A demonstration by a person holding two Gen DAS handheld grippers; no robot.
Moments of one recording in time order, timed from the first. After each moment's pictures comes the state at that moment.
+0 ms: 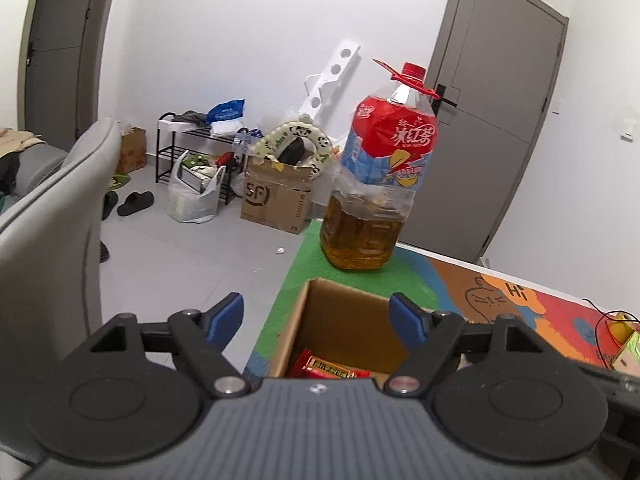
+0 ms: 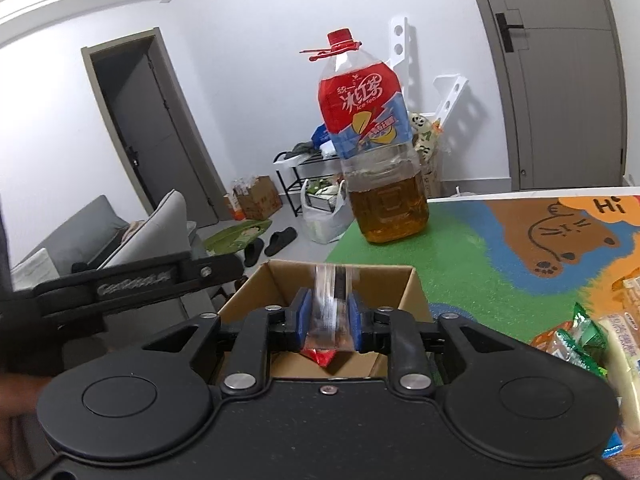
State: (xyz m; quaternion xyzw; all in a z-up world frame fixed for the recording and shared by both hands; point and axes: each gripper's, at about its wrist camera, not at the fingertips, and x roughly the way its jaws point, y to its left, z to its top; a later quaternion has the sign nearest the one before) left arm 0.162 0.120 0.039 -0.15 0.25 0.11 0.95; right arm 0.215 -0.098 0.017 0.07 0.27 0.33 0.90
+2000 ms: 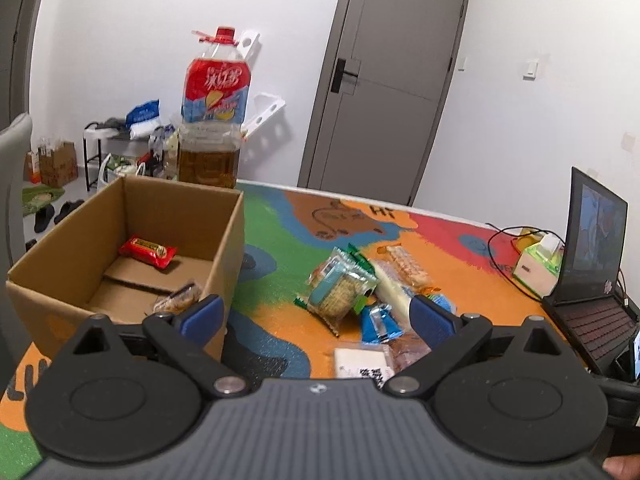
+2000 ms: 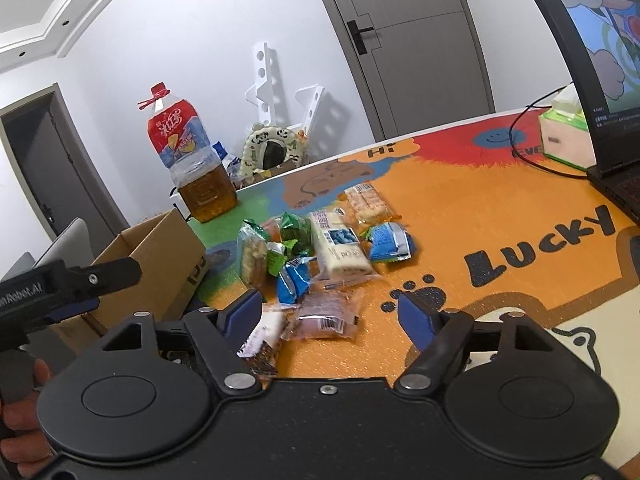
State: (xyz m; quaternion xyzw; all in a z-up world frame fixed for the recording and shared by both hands) left arm 0.088 -0.078 0.018 -0.10 0.24 0.01 0.96; right arm 0.136 -0.325 -0.045 0.14 0.28 0.18 0.93
